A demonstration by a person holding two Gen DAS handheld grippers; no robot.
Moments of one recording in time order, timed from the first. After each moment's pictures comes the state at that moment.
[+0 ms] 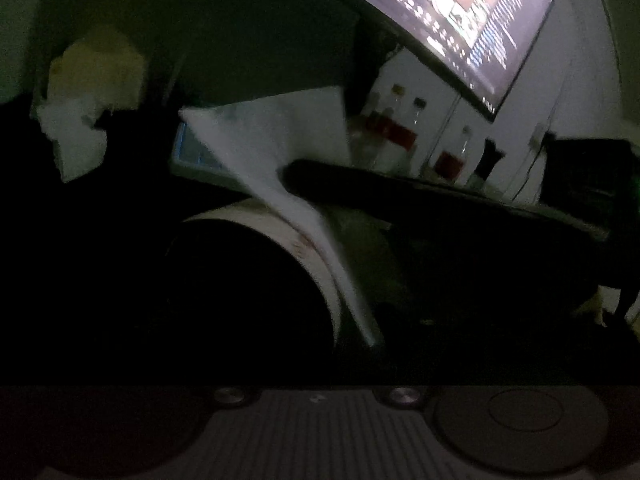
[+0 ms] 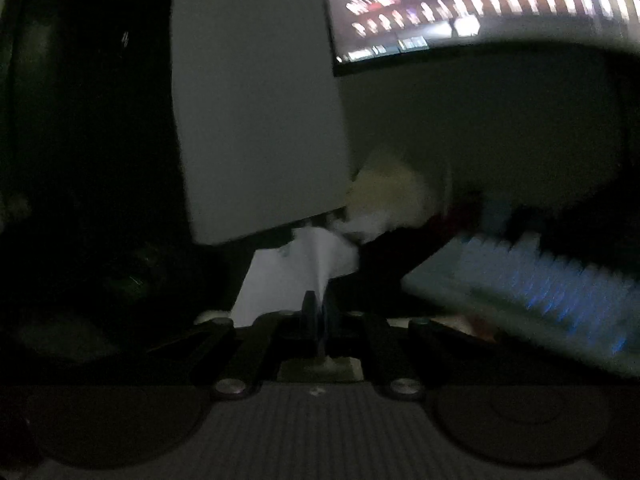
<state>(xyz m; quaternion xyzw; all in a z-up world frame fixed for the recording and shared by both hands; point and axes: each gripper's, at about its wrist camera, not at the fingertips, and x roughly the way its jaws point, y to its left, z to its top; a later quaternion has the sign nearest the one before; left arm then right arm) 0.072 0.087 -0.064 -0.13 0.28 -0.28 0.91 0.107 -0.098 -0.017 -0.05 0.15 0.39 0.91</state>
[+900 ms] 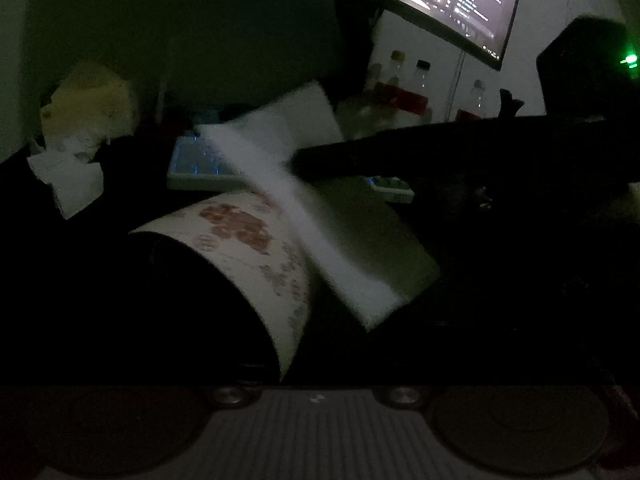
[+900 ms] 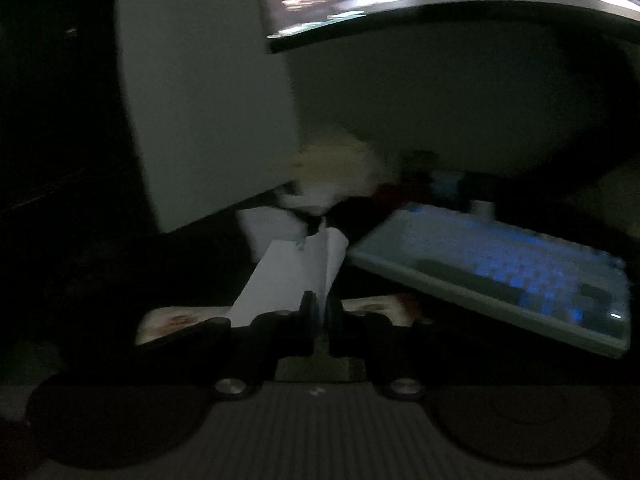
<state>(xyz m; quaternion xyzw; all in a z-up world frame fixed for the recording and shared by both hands) 0.068 0.053 -0.060 -0.04 0.29 -0.24 0.93 0.142 -0.115 0.003 -0.01 0.24 0.37 0.90</state>
